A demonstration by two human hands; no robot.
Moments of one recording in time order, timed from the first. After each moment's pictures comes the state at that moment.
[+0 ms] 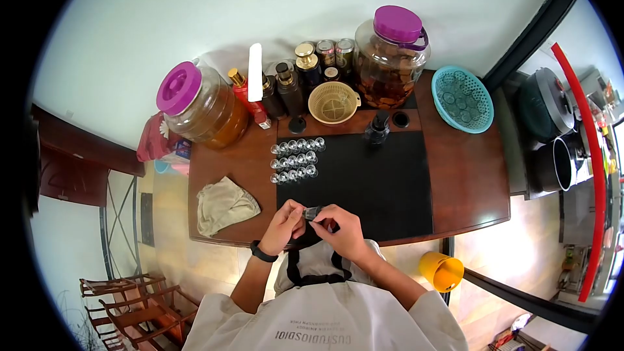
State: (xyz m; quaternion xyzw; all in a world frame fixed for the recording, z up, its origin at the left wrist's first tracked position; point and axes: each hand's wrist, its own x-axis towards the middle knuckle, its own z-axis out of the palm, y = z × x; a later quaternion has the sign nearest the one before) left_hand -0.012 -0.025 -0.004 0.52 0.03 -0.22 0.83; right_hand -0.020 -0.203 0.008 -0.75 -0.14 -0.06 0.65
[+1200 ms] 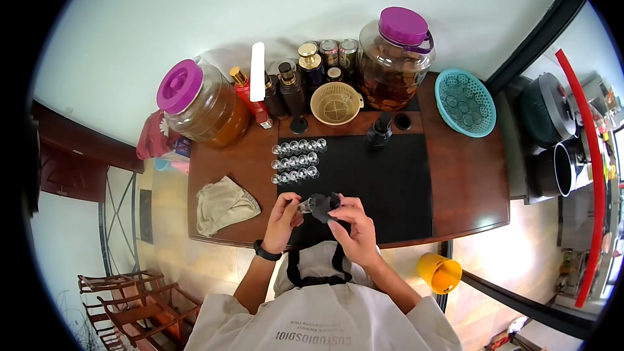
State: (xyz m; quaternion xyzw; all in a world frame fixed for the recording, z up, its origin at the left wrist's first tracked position) left_hand -0.002 -0.032 -0.010 0.51 0.07 -0.13 0.85; right_hand -0.019 -0.215 0.014 -0.65 -0.10 -0.07 0.75
